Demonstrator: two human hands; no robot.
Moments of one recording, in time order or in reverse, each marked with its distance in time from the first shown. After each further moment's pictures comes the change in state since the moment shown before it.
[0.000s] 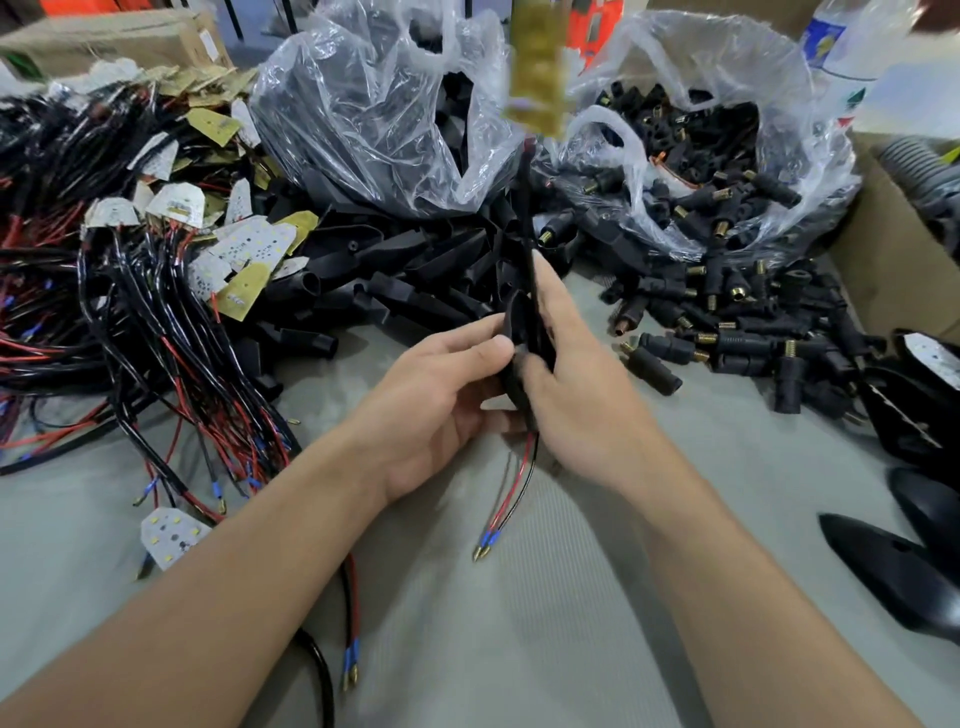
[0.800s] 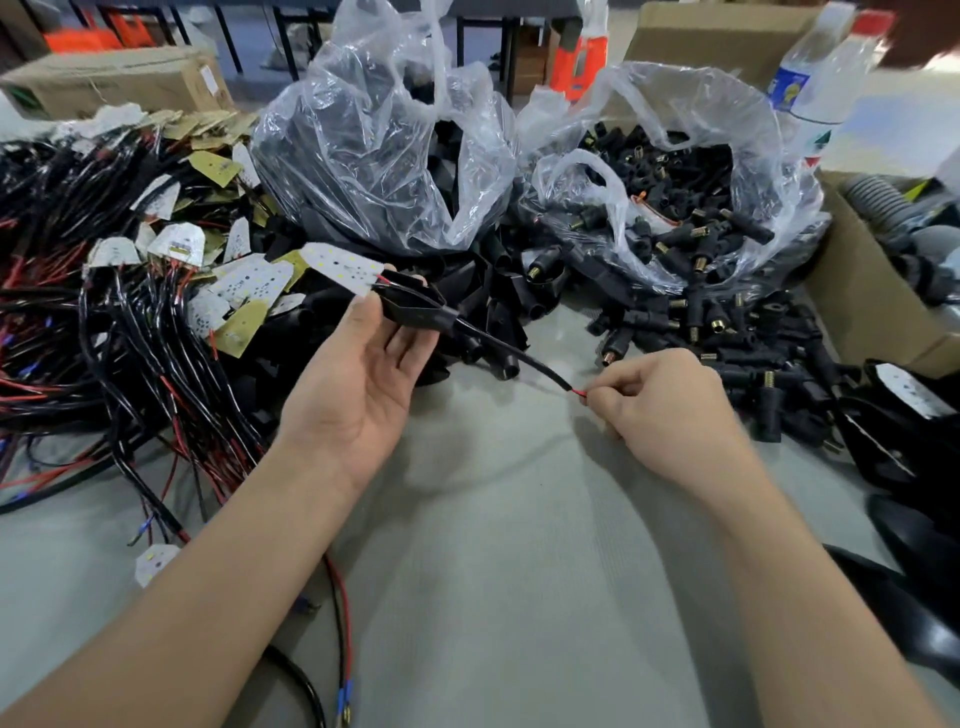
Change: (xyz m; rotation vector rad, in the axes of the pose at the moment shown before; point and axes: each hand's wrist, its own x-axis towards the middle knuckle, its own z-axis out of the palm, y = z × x) left_hand 0.010 0.031 -0.024 -0.422 0.397 0.304; right_hand 0.002 0.026 -0.061 -0.335 0.163 0.307
